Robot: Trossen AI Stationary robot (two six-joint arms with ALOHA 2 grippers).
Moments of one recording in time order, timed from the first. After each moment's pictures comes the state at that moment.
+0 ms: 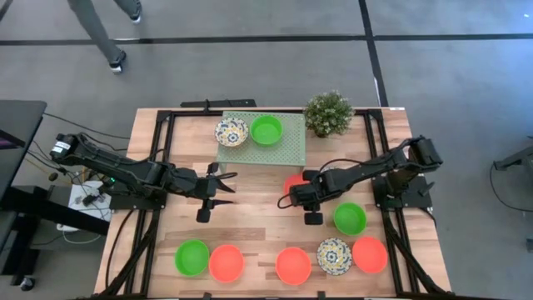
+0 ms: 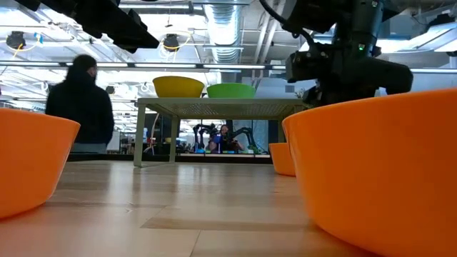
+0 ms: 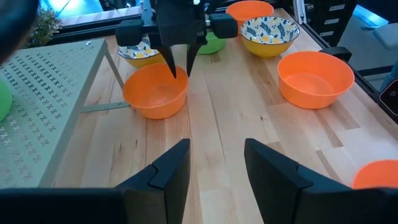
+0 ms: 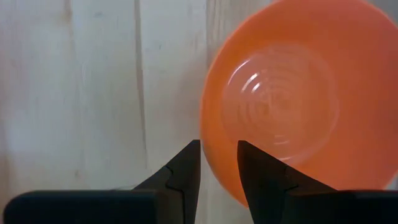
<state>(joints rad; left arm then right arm) -0.29 0.99 0.59 -0.06 -0.17 0.07 0.20 1.67 1.03 -0.69 0.13 0.17</state>
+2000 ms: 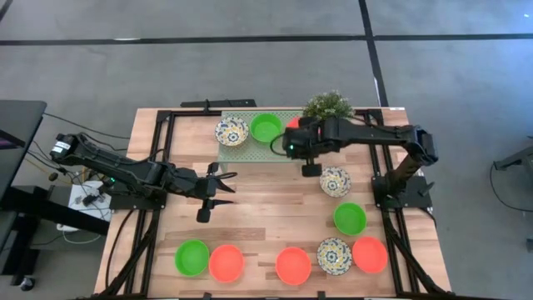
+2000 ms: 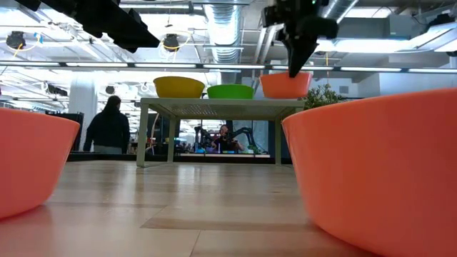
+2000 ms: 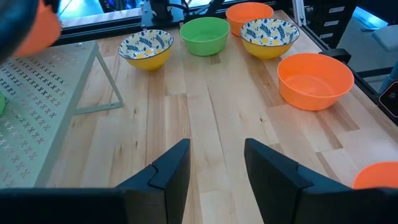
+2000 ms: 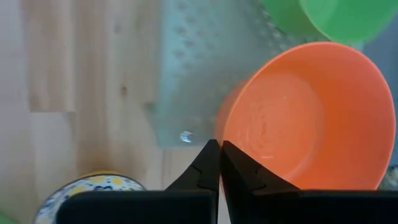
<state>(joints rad) -0.29 0.99 0.59 -0.06 -0.17 0.07 -0.11 1.67 1.60 -1.25 0.37 -0.25</state>
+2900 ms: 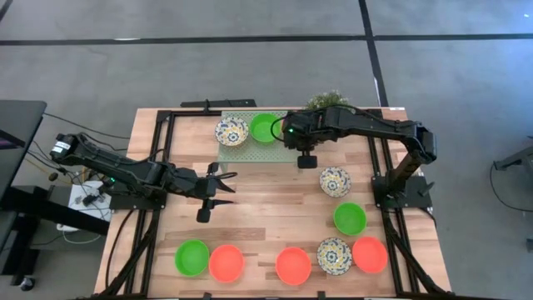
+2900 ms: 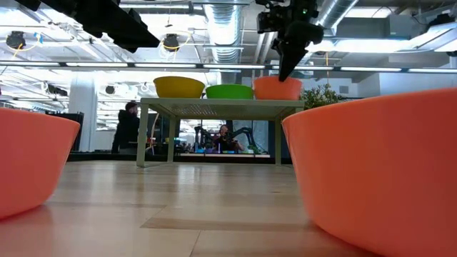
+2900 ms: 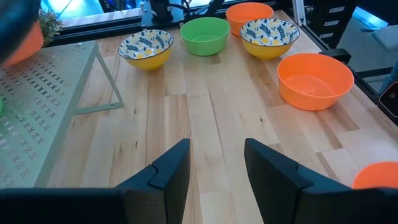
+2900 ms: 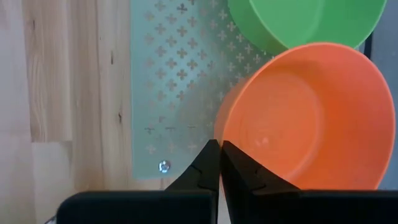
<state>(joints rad) -0.29 0.99 0.59 -0.06 -0.17 0.07 -0.21 1.67 1.60 -1.13 0.23 -0.32</state>
